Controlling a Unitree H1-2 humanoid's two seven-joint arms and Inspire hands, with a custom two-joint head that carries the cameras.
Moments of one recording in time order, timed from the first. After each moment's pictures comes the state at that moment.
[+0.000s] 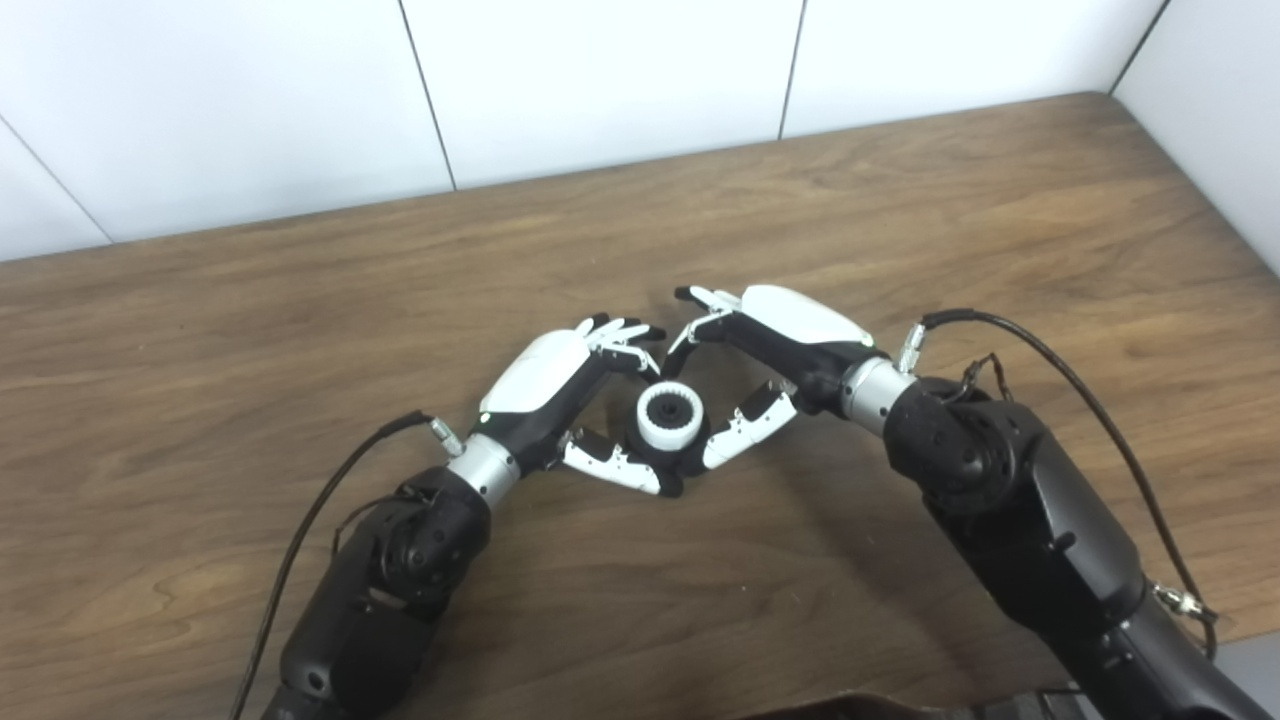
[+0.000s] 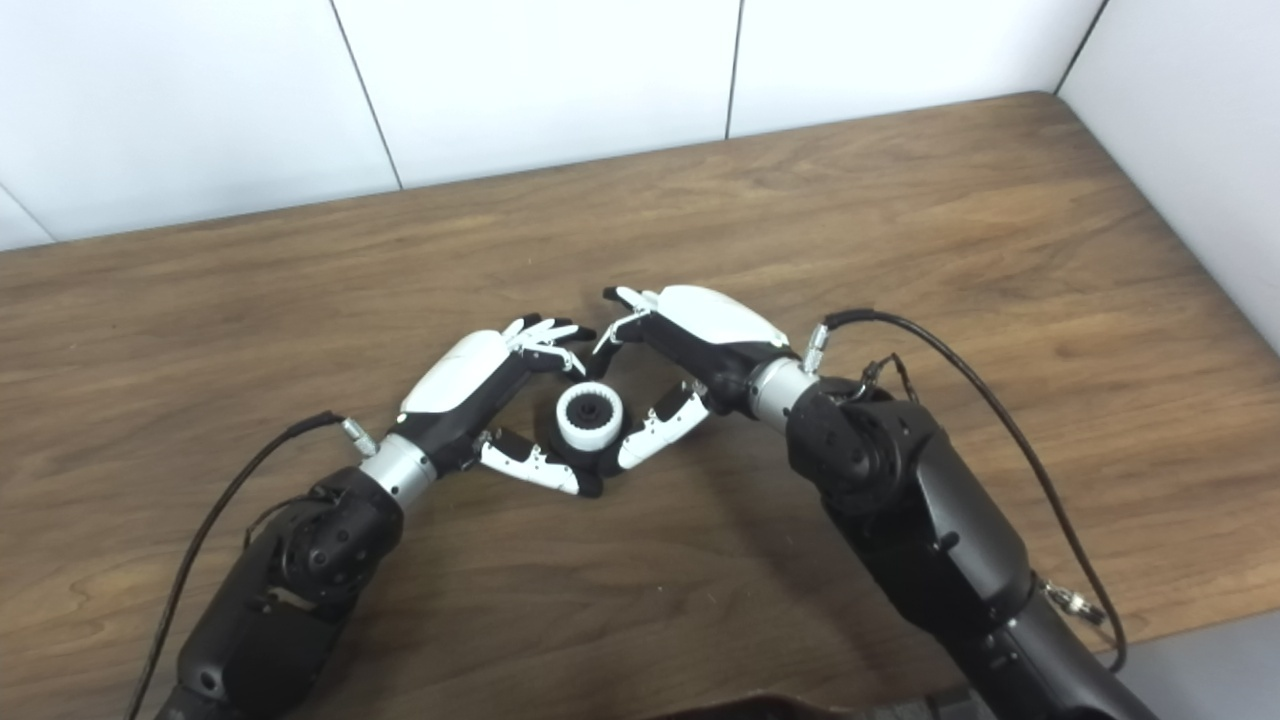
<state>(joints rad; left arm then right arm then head) -0.35 0.15 -0.48 0.16 0.56 -0.14 -0.24 -0.21 -0.38 0.29 -0.44 -0.74 0.44 0.62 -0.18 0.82</state>
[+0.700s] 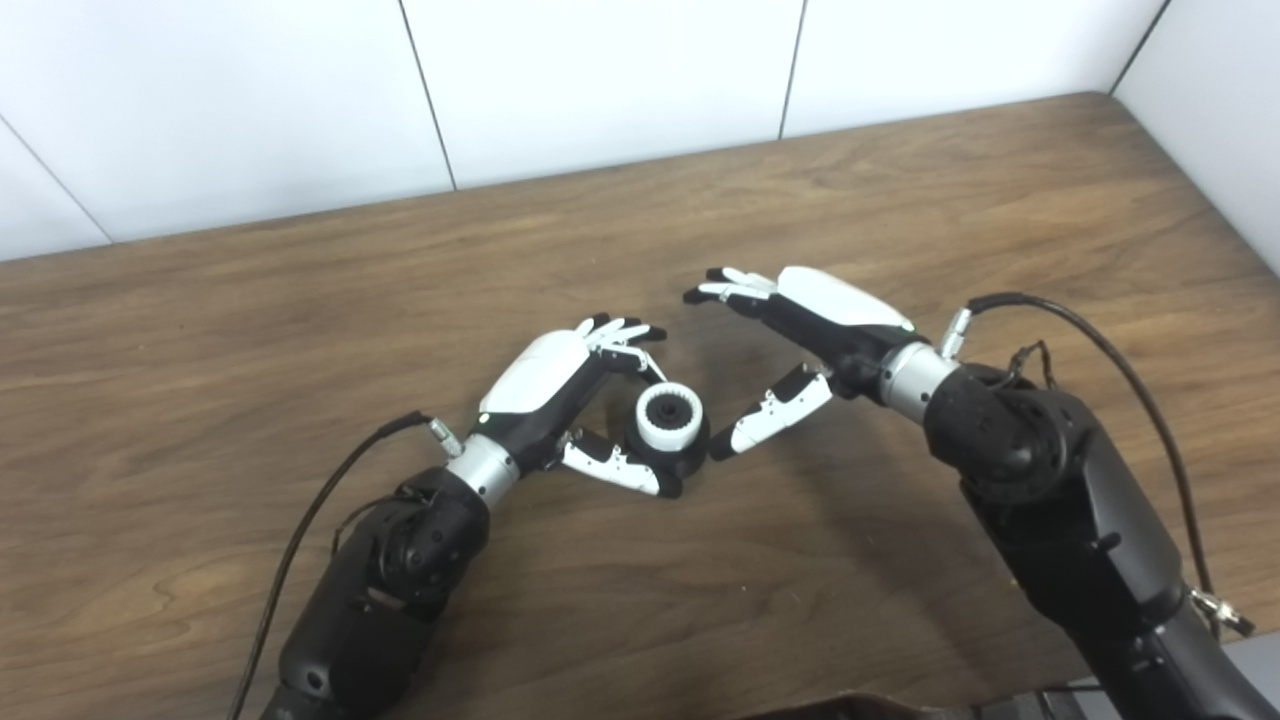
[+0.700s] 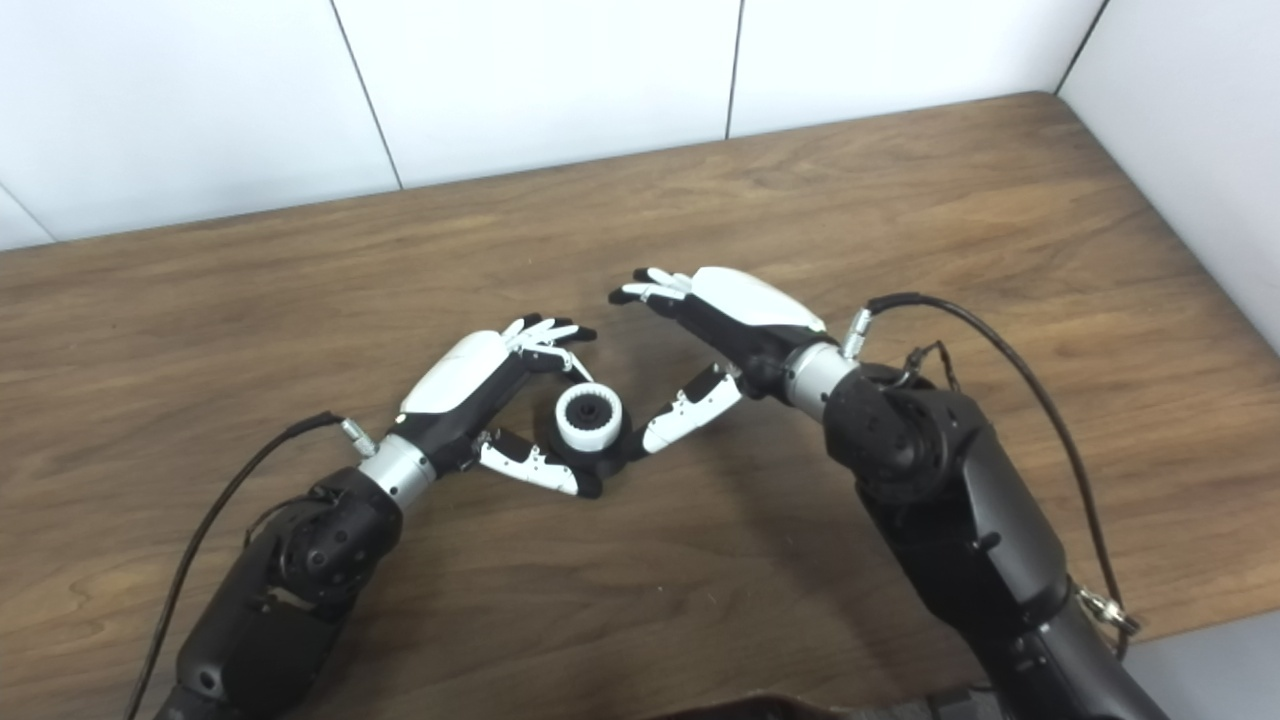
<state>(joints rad) -0.35 0.15 -0.48 0.17 0.56 -0.16 -0.24 -0.18 -0.39 0.17 -0.51 -0.73 0.46 0.69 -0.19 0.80</state>
